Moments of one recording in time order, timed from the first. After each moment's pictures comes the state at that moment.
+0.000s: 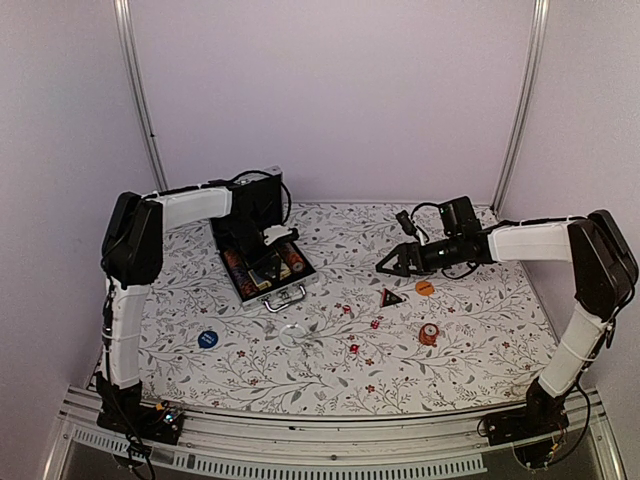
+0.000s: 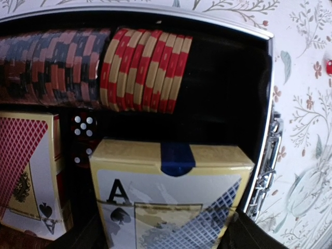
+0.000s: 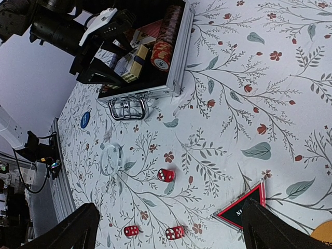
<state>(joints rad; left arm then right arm) -0.46 2.25 1.85 -1.00 0.22 0.45 0.42 1.74 1.04 -0.07 -0.72 0.21</state>
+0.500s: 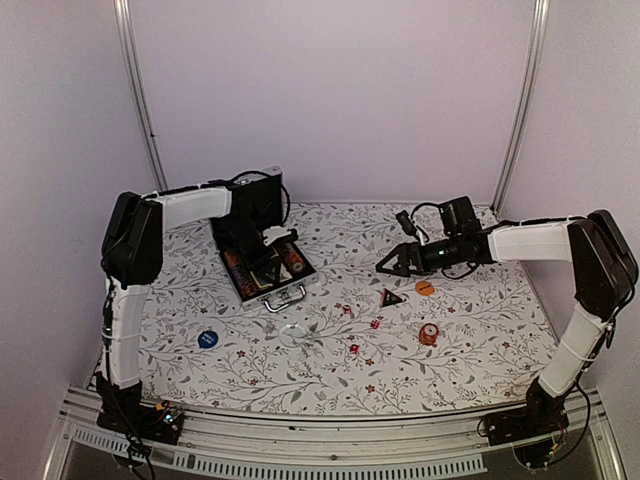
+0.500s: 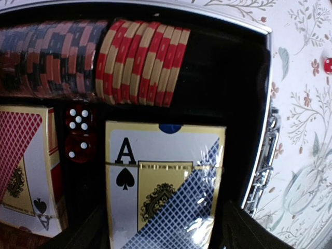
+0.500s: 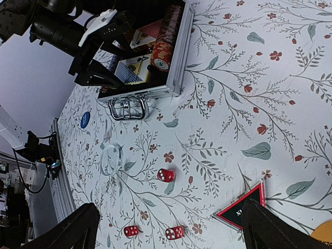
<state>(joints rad) -0.46 2.25 1.85 -1.02 0.23 0.44 0.42 1.74 1.04 -0.07 -0.72 0.21</state>
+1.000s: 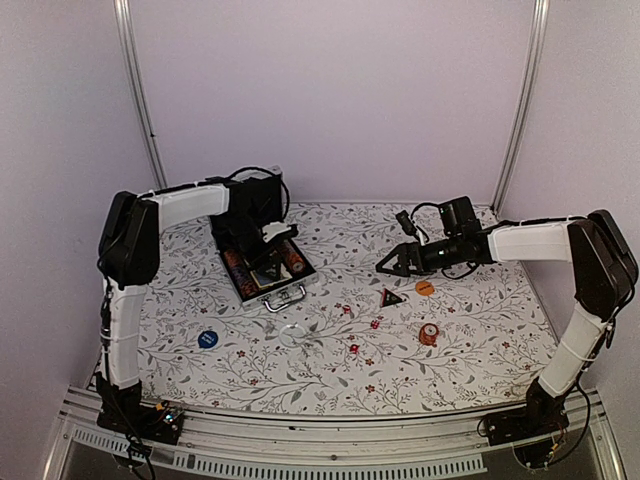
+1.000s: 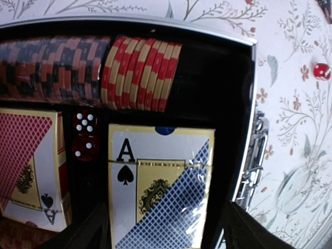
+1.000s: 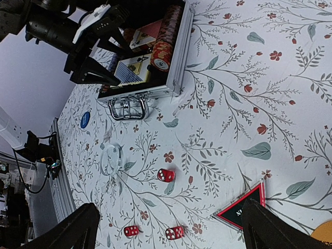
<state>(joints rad) -0.46 2.23 1.85 -1.01 0.24 0.43 0.42 1.74 1.04 -0.07 -0.72 0.21</state>
